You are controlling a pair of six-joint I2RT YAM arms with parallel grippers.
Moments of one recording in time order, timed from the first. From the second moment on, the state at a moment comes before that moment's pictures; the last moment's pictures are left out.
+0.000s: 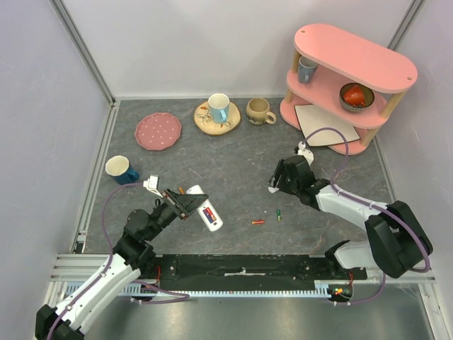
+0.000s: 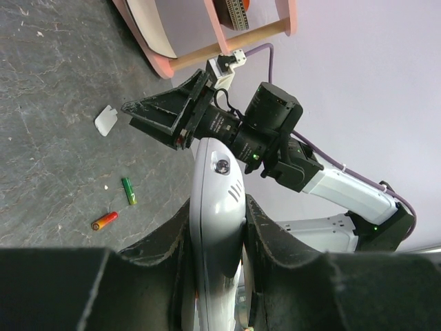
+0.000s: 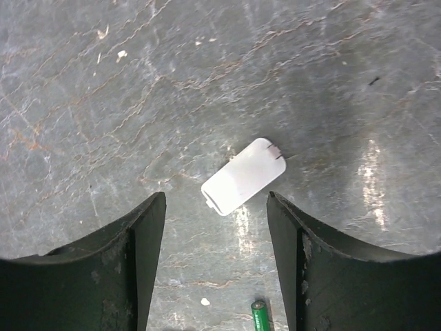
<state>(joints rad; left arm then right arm) -0.59 0.28 0.05 0.33 0.19 -1.27 0.52 1.34 0.61 -0.04 0.19 0.74</state>
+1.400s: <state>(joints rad) -0.59 0.29 0.05 0.35 0.18 -1.27 0.48 1.61 0.85 -0.10 0.02 0.43</state>
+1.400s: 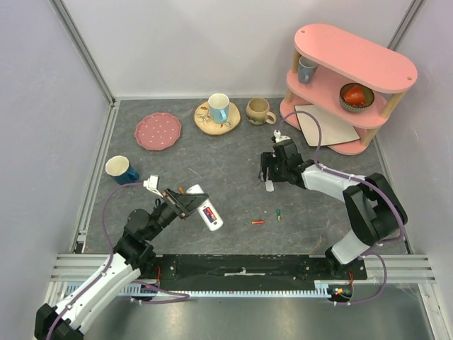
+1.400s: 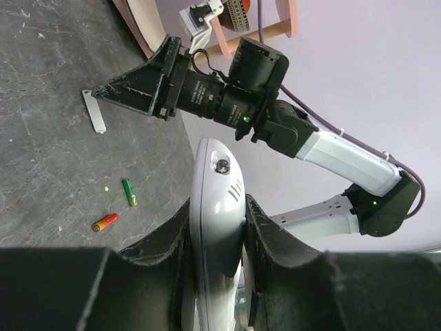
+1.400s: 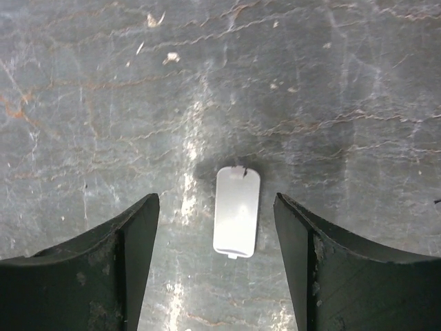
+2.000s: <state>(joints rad) -0.59 0.33 0.05 0.38 0.18 -1.27 0.55 1.60 0.85 -0.15 0.05 0.37</state>
